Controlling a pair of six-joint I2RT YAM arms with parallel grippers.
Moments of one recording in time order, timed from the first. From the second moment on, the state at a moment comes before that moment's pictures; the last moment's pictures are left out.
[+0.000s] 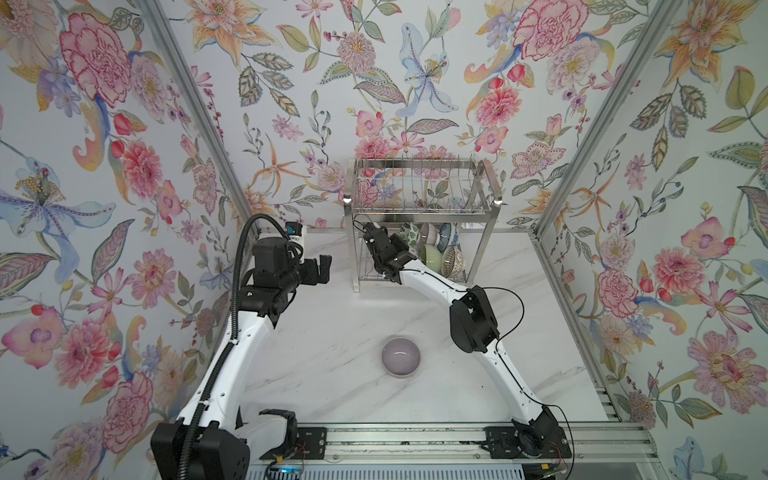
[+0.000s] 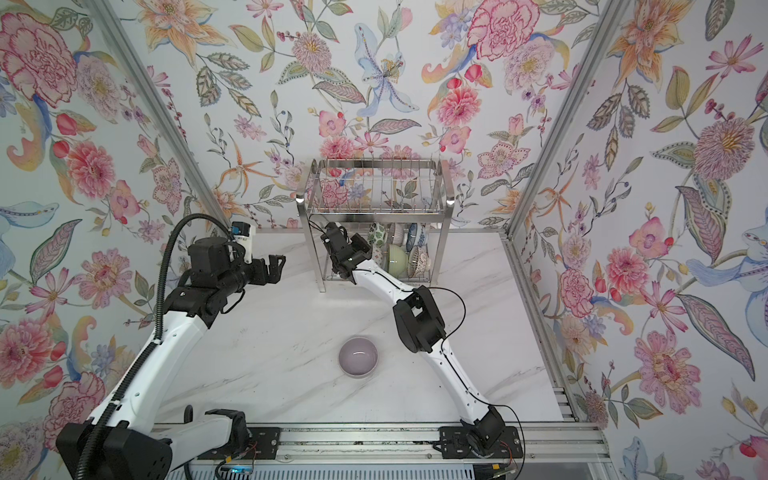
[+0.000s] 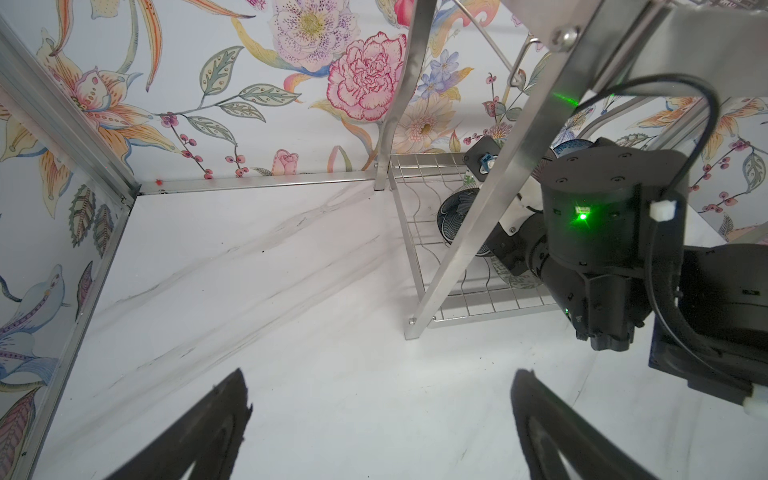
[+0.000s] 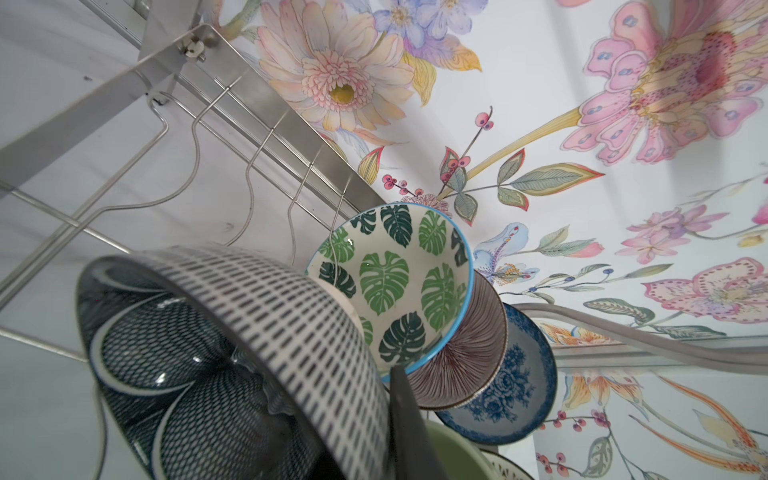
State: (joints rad) left arm -0.11 1.18 1.13 -0.44 0.14 -0.05; right arm 0.75 2.57 2.33 -0.34 0.85 -0.43
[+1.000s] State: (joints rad) left arm -0.11 1.18 1.13 -0.44 0.16 -0.05; right arm 0.74 2.69 2.37 0.05 0.94 -0.65
